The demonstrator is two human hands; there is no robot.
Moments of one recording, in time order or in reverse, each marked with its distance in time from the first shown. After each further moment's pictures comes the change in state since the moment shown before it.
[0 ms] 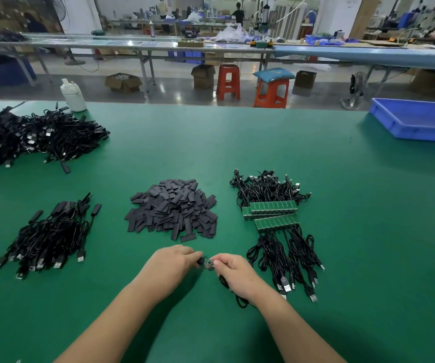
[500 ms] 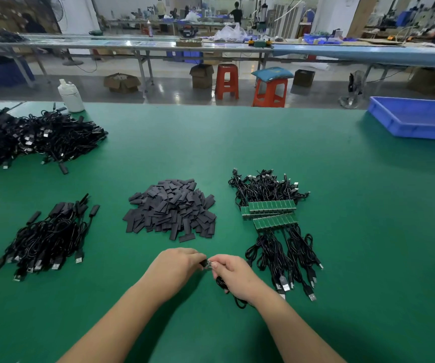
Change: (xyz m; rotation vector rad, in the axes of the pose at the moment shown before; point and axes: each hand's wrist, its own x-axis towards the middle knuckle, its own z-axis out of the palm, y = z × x) left_hand 0.010 0.007 0.006 -0.116 -0.065 -0.062; right_hand 0.002 0.004 0.002 -0.003 -0.044 -0.029
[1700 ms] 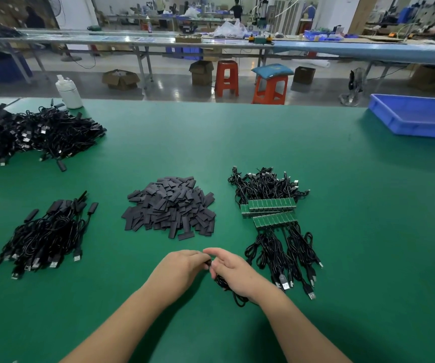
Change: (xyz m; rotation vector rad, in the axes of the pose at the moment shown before) left_hand -0.006 0.012 0.008 -0.192 0.156 0.040; right_hand 0.001 0.002 -0.005 0.060 -0.109 -0.011
